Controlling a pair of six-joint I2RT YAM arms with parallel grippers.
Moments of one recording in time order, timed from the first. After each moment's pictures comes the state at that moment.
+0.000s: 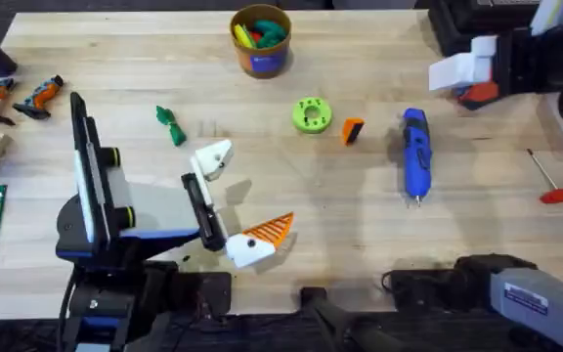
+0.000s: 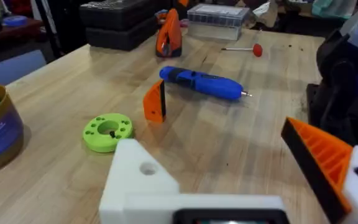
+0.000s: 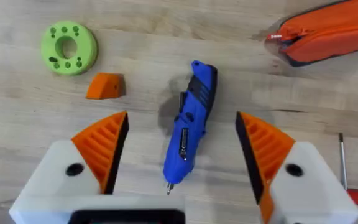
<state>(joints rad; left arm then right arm) -0.04 0.01 0.01 -0.12 1.12 0.10 0.00 1.18 1.26 -1.11 -0.06 -0.05</state>
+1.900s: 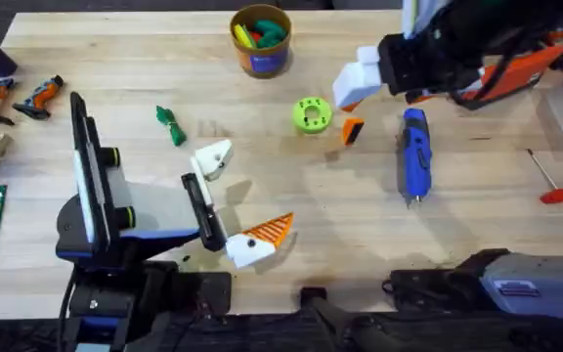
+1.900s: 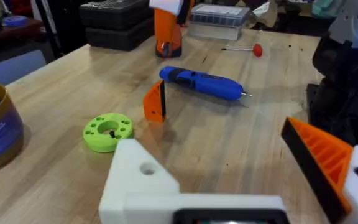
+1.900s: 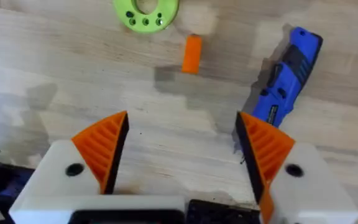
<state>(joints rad) -0.04 0.01 0.01 -0.12 1.12 0.10 0.48 1.49 1.53 -1.35 0.04 0.35</state>
